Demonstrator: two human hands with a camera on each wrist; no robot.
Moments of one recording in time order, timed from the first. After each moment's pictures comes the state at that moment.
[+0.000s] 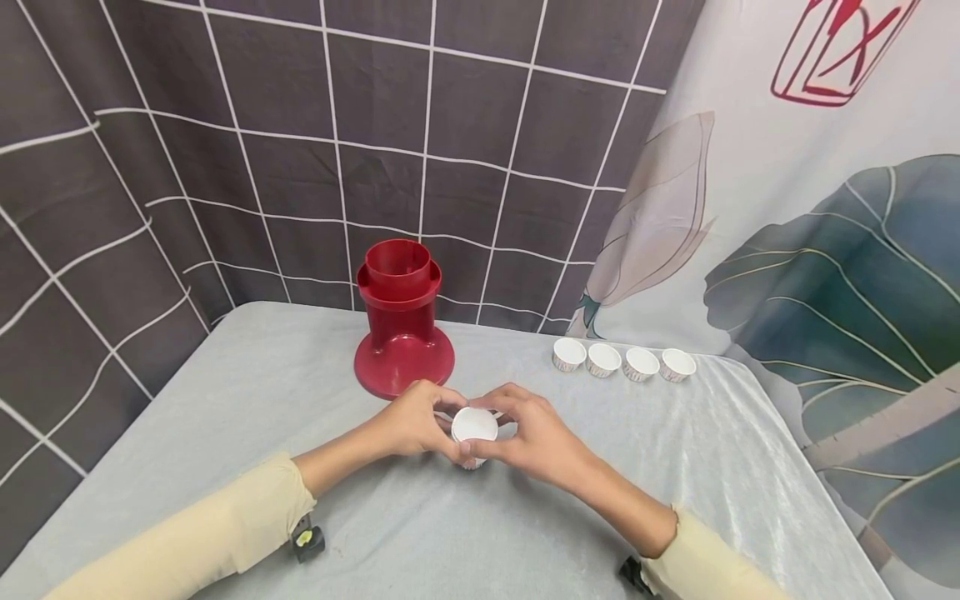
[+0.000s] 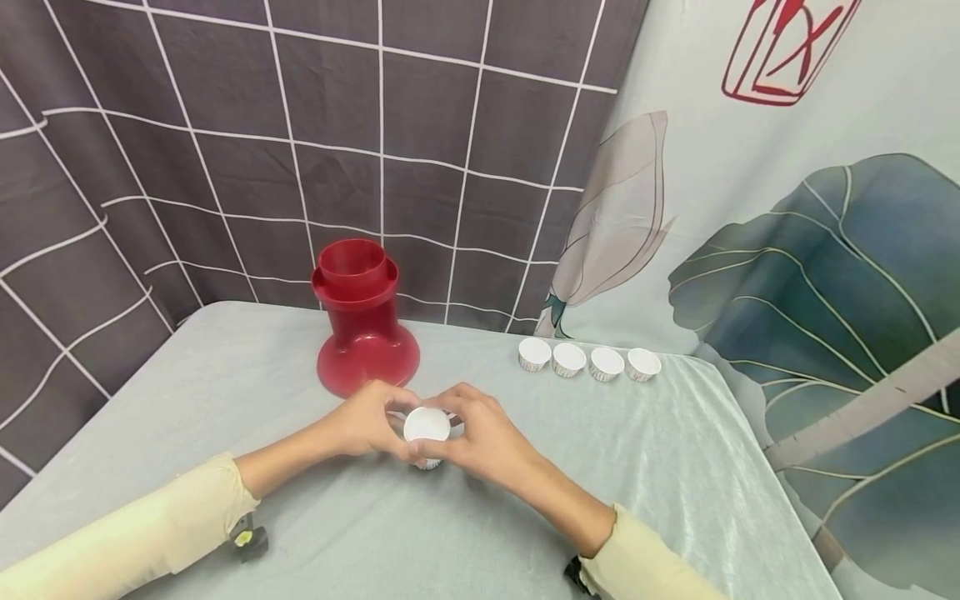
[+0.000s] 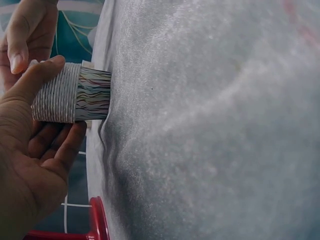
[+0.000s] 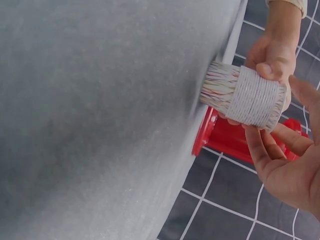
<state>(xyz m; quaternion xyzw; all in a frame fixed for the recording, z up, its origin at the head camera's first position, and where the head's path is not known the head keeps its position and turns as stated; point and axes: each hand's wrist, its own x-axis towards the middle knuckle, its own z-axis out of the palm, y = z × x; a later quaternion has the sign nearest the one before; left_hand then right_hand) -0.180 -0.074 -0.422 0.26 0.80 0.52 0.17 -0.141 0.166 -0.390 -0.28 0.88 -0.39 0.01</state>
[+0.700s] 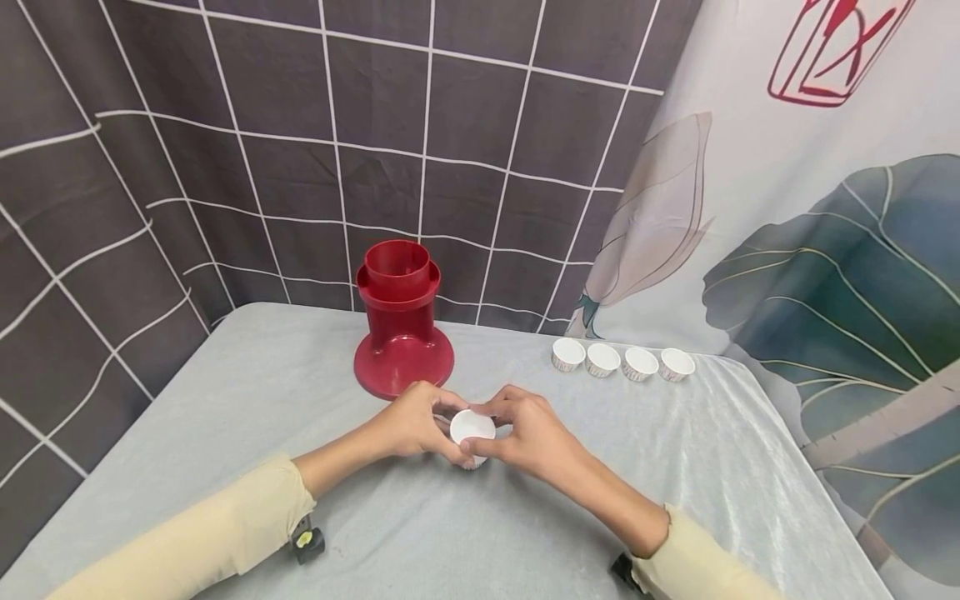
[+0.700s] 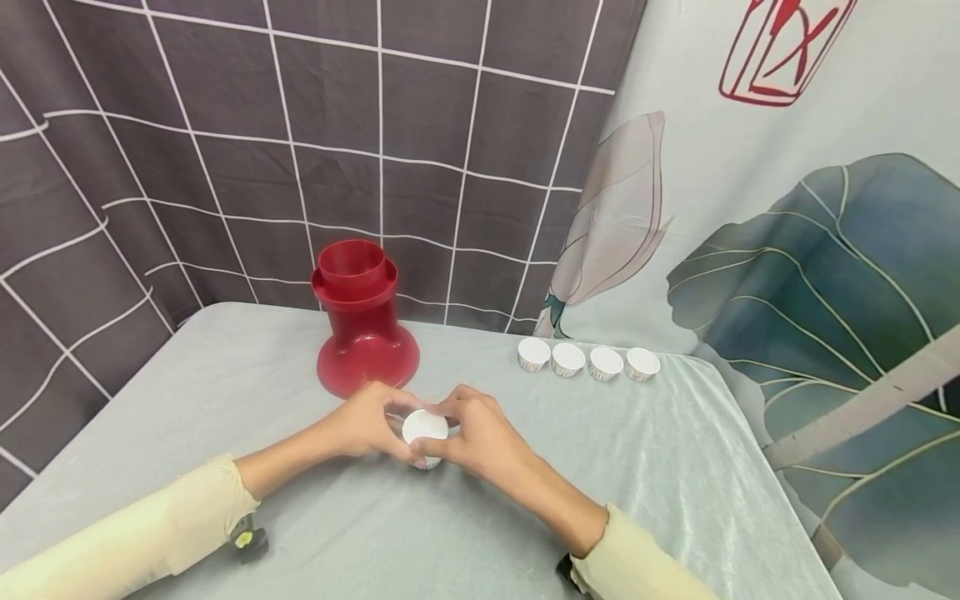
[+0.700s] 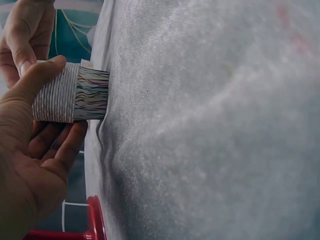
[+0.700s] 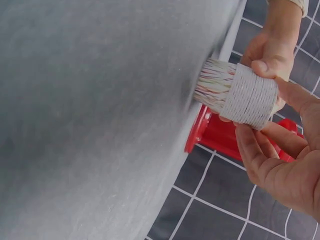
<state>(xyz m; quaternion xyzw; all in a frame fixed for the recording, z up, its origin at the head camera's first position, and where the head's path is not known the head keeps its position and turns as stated) -0.180 -0.075 -0.425 0.25 0.79 0.53 0.18 -0.141 0.159 -0.389 -0.23 0.91 -0.35 0.00</state>
